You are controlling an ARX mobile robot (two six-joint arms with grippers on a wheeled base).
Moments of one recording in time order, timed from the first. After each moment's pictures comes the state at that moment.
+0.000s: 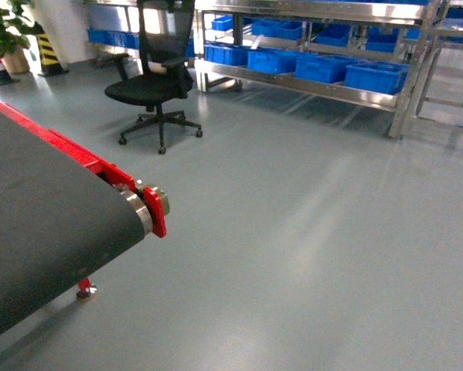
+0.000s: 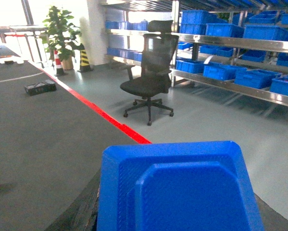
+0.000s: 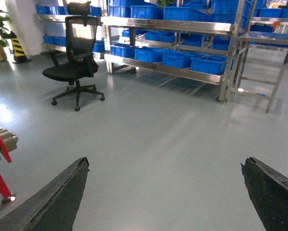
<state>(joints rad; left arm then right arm) -0.46 0.46 0.34 0.18 -0.64 0.05 0.00 0.01 0.01 -0.01 0.00 0.00</state>
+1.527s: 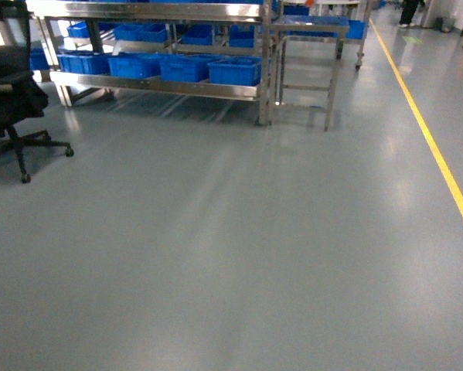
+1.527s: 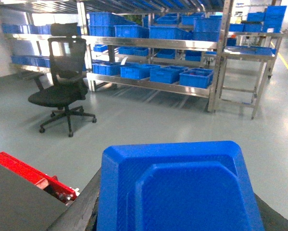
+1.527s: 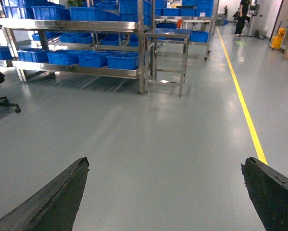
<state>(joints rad) -0.46 0.46 0.34 0.18 -0.64 0.05 0.00 0.01 0.01 -0.01 0.00 0.00</state>
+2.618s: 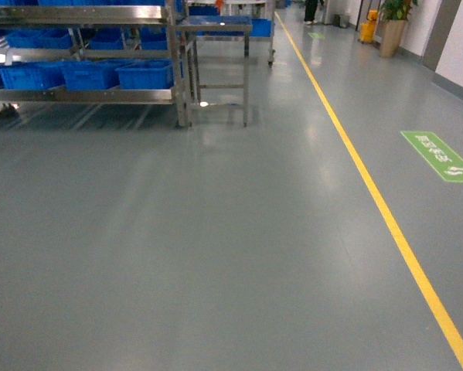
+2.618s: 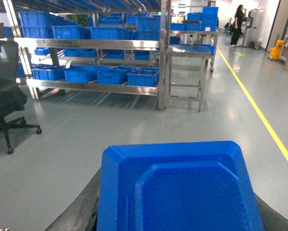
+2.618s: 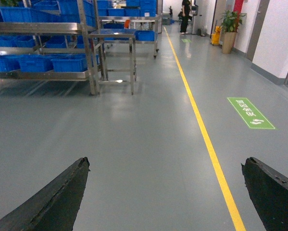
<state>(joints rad) -0.46 0.46 0.34 0.18 -0.64 0.05 0.00 0.01 0.01 0.00 0.00 0.00</state>
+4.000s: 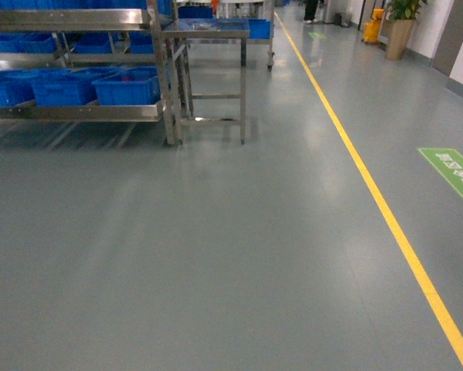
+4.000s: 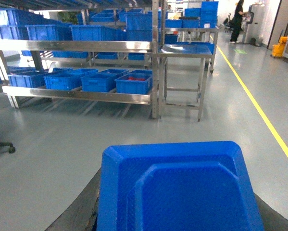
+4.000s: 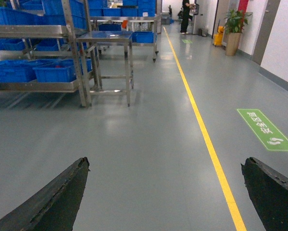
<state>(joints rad) -0.46 0.46 0.34 0.18 -0.64 0.05 0.00 0.01 0.01 0.00 0.00 0.00</state>
